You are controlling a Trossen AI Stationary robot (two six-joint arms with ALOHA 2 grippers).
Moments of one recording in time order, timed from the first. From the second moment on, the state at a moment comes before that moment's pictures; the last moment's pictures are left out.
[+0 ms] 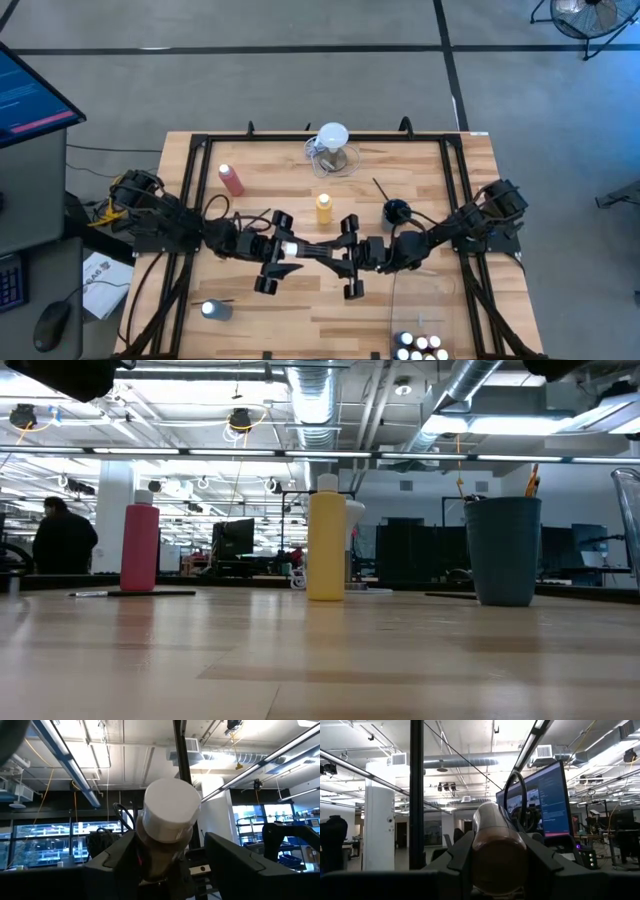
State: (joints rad) left arm -0.42 1.61 0.66 1.56 -0.13 0.18; right arm 0.42 1.79 0.94 1.38 0.39 -0.12
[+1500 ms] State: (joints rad) left arm -0.42 1.61 0.66 1.54 -0.06 0.18; right arm 0.41 1.95 1.09 1.31 0.42 -0.11
